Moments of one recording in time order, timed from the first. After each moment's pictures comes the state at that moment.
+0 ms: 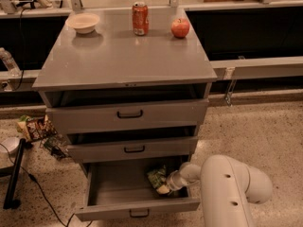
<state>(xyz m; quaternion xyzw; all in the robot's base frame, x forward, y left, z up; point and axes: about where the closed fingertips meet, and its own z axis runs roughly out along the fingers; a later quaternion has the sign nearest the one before) 0.614 -0.075 0.115 -0.41 0.87 0.20 0.19</state>
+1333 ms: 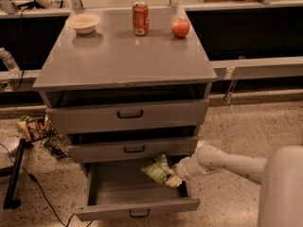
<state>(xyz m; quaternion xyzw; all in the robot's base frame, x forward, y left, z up) 0.565 -0.090 0.328 -0.55 0.77 0.21 0.24</state>
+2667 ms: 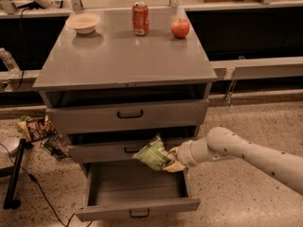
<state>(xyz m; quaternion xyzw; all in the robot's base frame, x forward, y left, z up) 0.552 -0.073 0.484 -0.60 0.70 0.22 0.31</state>
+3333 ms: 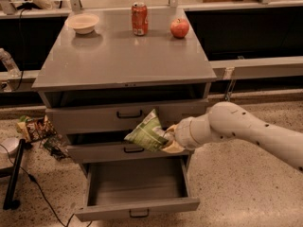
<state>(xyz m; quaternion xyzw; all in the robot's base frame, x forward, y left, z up) 0.548 -0.056 0.634 -0.63 0.68 0.15 0.34</state>
